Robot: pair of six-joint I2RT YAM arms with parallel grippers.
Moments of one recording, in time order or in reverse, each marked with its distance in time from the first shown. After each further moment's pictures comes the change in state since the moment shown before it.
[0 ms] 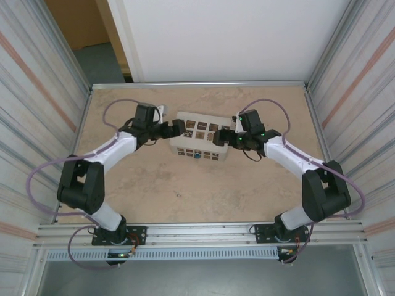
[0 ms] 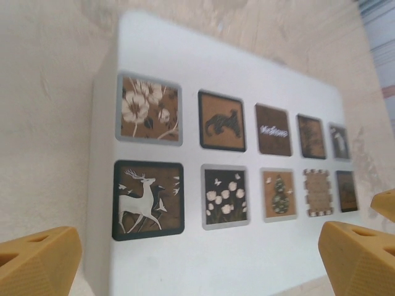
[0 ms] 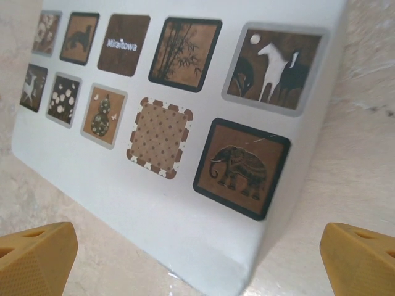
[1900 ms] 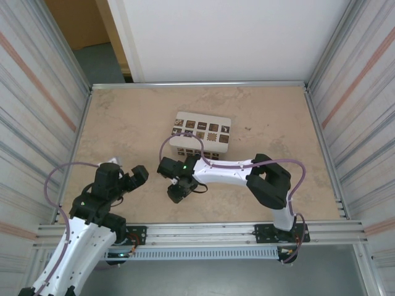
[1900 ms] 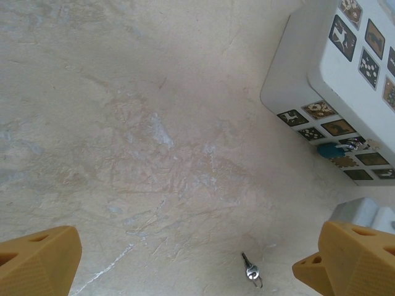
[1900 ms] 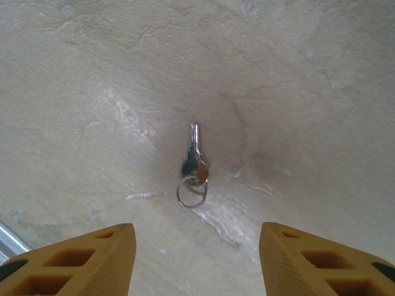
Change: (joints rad) left arm 0.003 -1.109 -0.524 -0.647 -0.373 -0.309; right arm 0.760 0.494 0.443 -0.430 0.217 -0.097
